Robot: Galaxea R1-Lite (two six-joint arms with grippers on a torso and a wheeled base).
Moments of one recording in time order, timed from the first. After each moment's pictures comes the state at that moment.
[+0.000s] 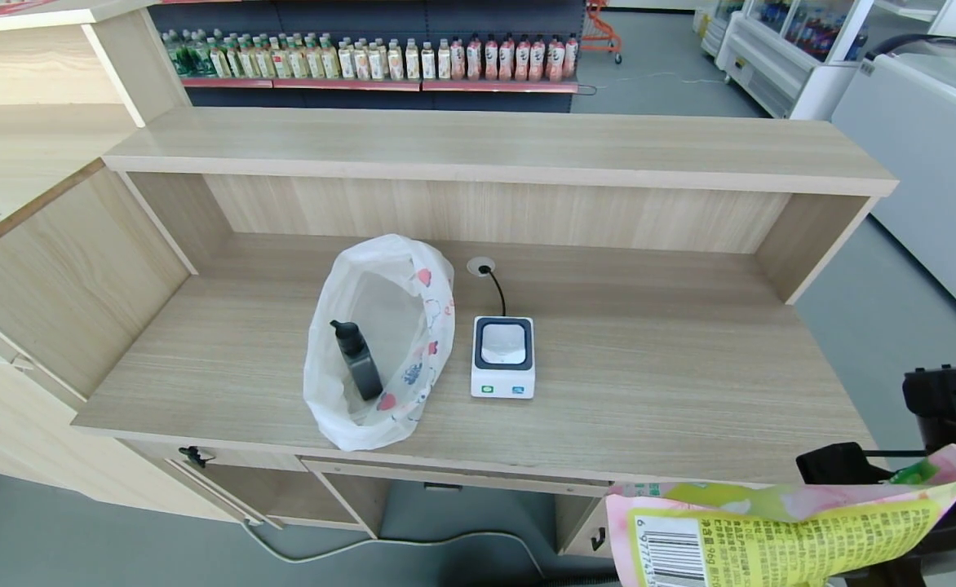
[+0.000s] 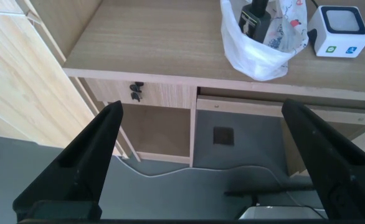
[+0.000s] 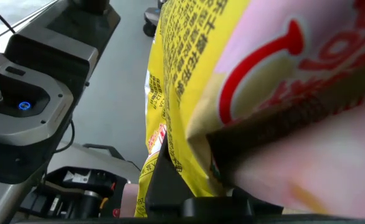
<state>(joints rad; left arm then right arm) 0.00 0.00 0.00 0.00 0.02 0.01 0.13 1.50 -0.40 -0.37 1.40 -1.27</state>
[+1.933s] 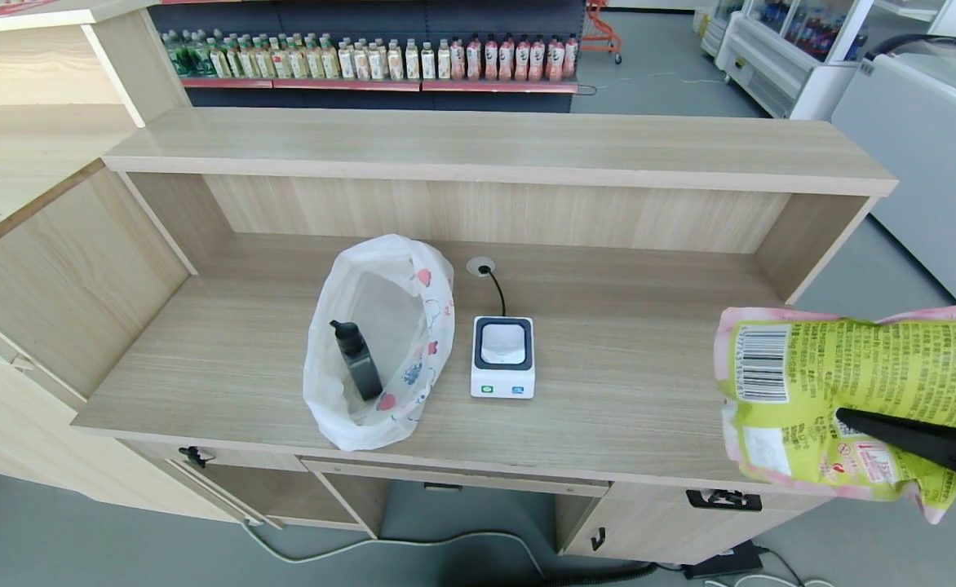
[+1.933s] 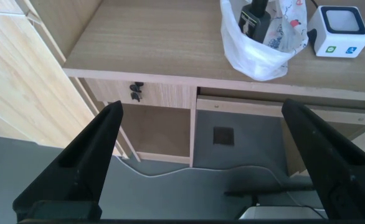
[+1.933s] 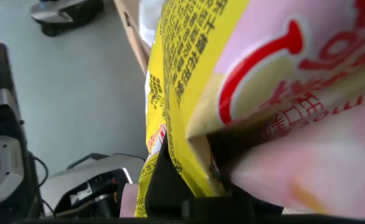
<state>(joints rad) 0.00 0.00 0.00 0.00 0.02 0.01 -0.25 1.21 -0.47 -0.37 1.14 -0.63</state>
